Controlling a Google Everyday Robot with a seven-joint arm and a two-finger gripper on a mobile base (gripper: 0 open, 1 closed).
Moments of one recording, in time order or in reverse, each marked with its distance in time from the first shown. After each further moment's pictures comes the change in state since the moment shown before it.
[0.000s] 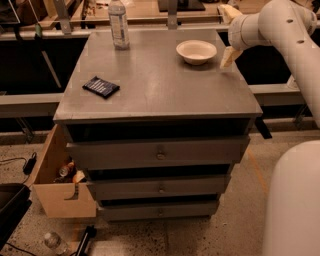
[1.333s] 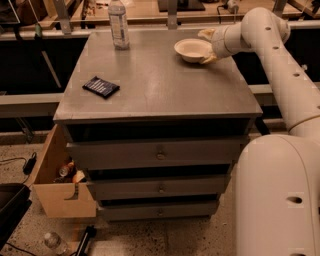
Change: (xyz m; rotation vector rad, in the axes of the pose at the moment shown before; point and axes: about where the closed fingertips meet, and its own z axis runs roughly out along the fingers) arm -0.032 0.027 0.060 -0.076 -0.124 0.083
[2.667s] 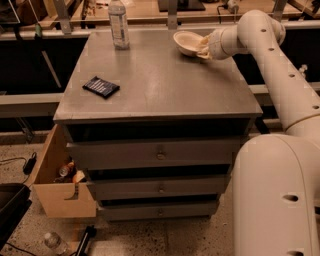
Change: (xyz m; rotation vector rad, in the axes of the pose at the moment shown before) arm -0.005 0.008 0.010 -0.020 -0.010 0.002
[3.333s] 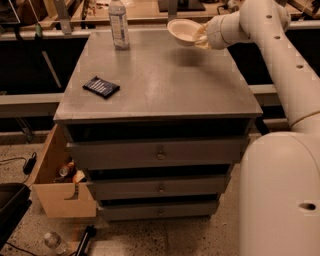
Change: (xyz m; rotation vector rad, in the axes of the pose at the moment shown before) arm -0.034 -0.032 -0.029 0.032 -0.035 -0.140
